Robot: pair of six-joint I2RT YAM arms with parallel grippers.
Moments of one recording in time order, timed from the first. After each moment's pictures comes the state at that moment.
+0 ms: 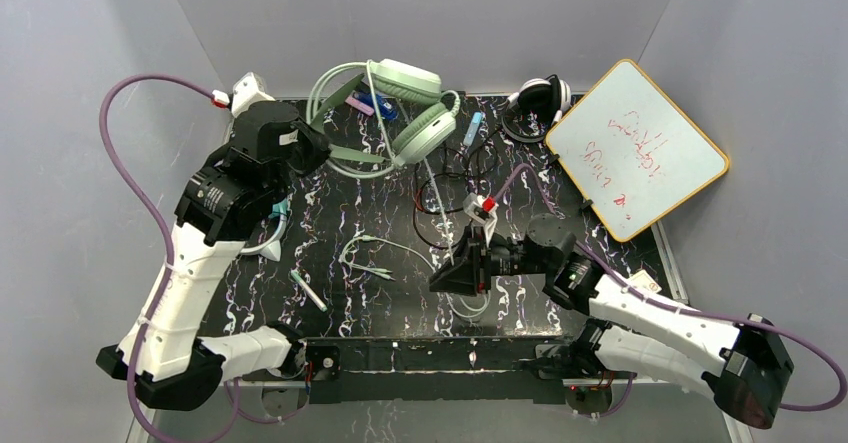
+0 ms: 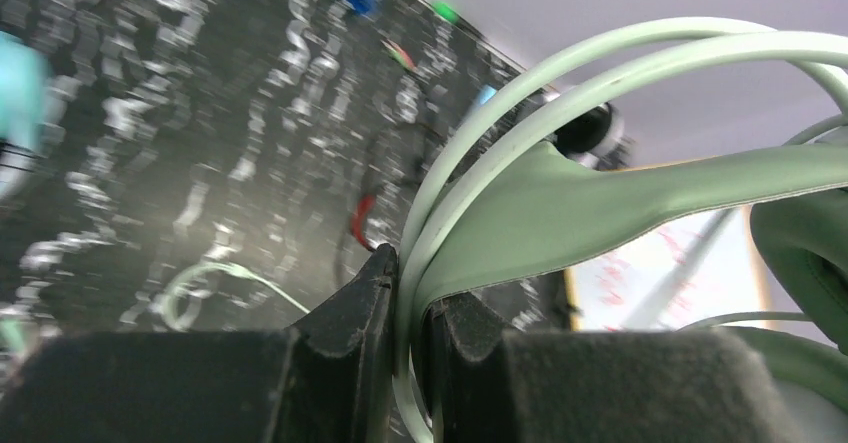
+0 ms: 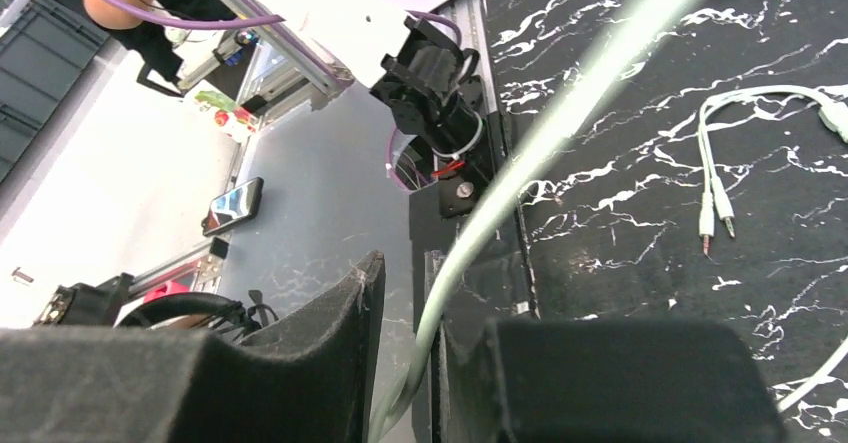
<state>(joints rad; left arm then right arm) -0.55 1.14 1.68 -0.99 -0.39 -0.91 0.93 0.92 0.53 0.34 -0.71 0.56</state>
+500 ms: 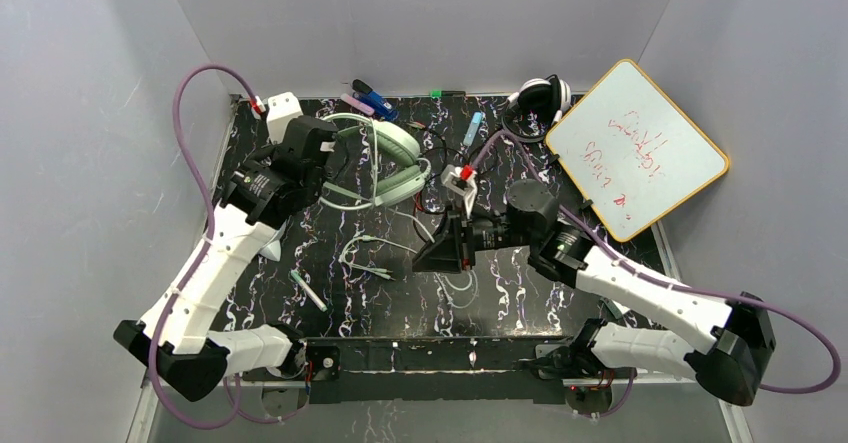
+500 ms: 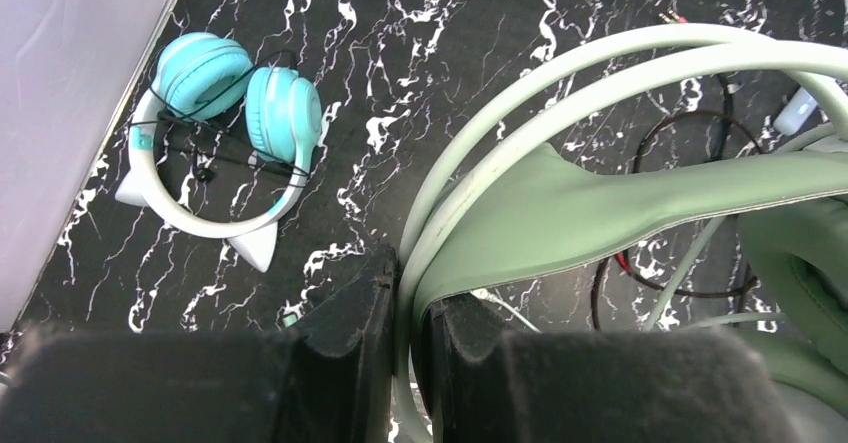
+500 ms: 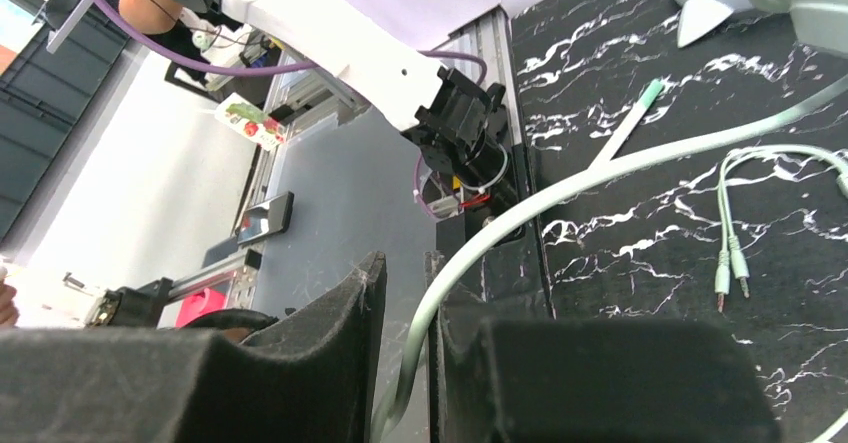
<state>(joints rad) -0.55 1.19 1.50 -1.06 -0.74 -0.61 0.94 1.03 0.82 0.16 -0.74 0.57</state>
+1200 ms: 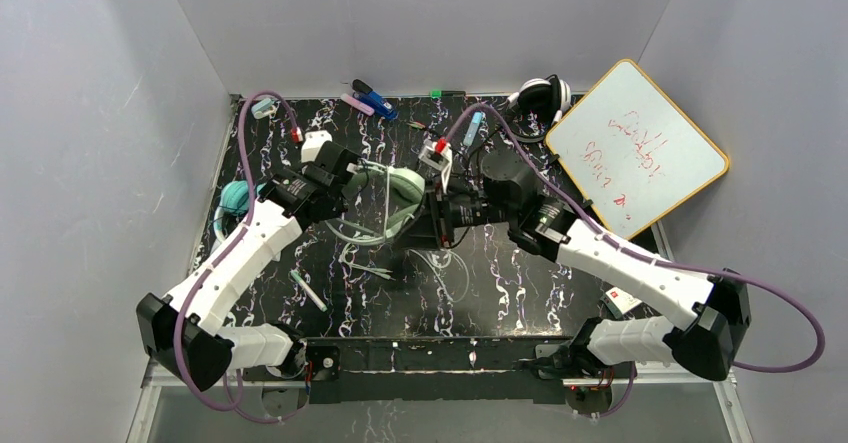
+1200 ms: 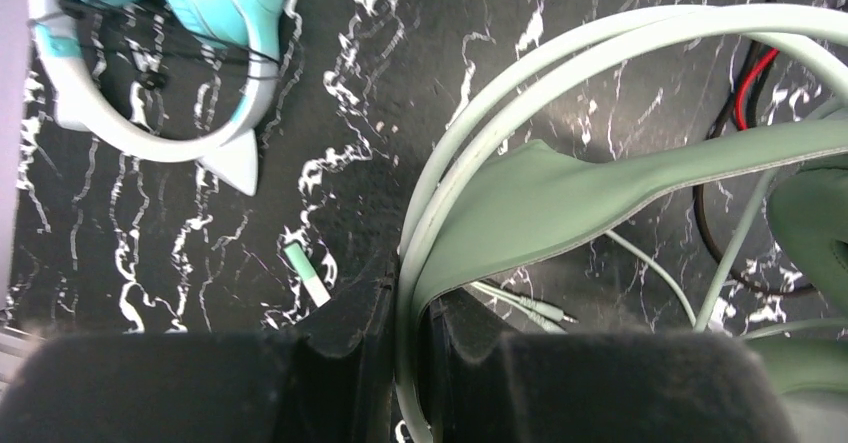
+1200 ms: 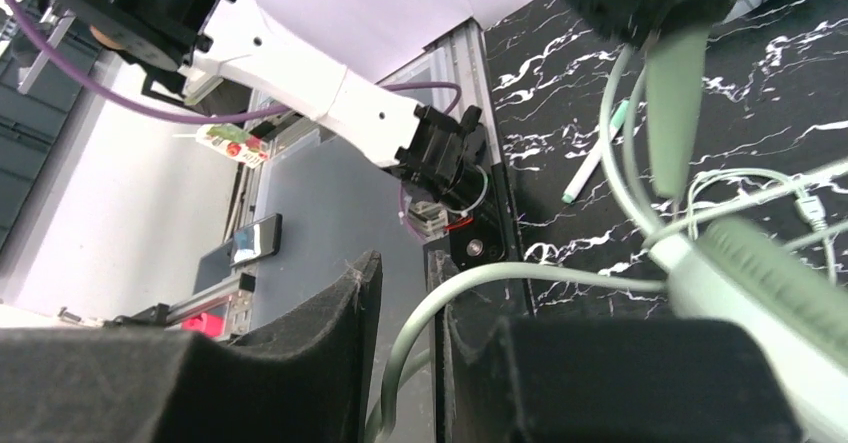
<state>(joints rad) -0.55 1.24 1.25 -1.04 -0.60 -0.60 0.95 1.22 1.06 0.01 -0.72 0.56</state>
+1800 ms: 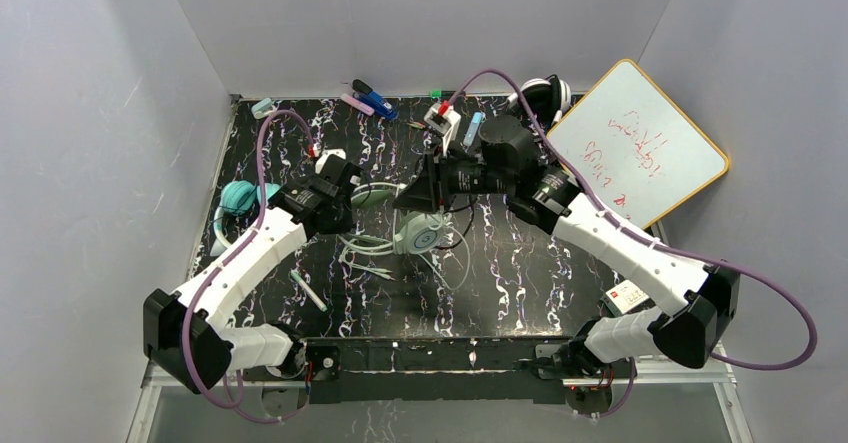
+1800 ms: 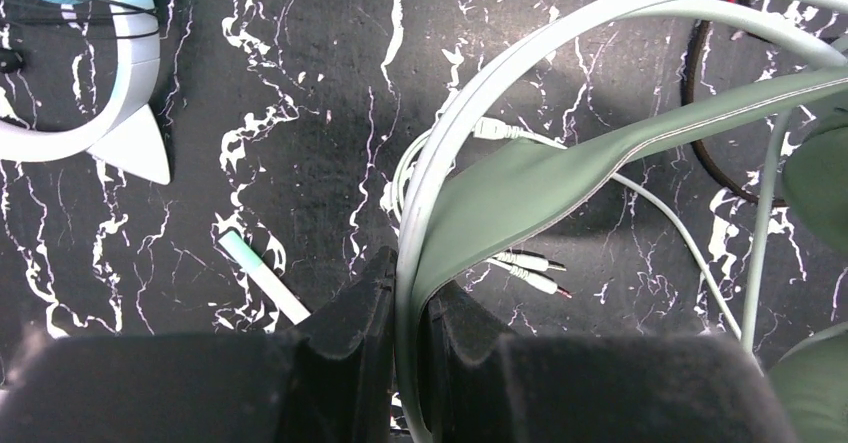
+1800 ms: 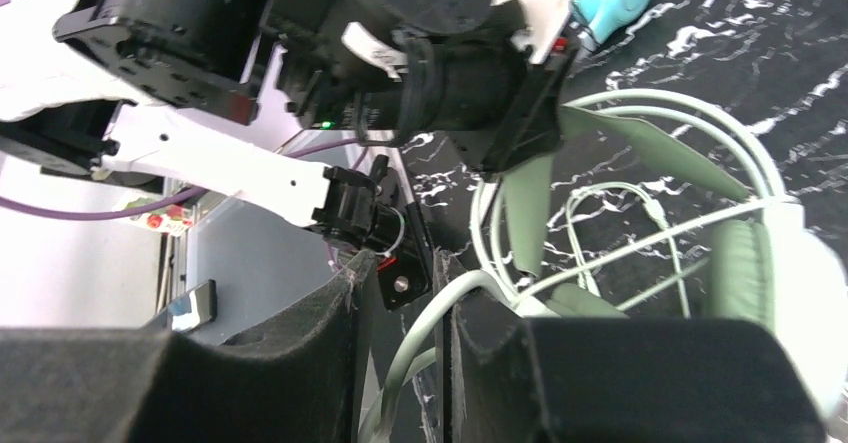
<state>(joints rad) -0.55 1.23 1.09 -0.93 -0.40 -0.54 0.87 1.33 1.30 -0.20 -0.59 0.49</state>
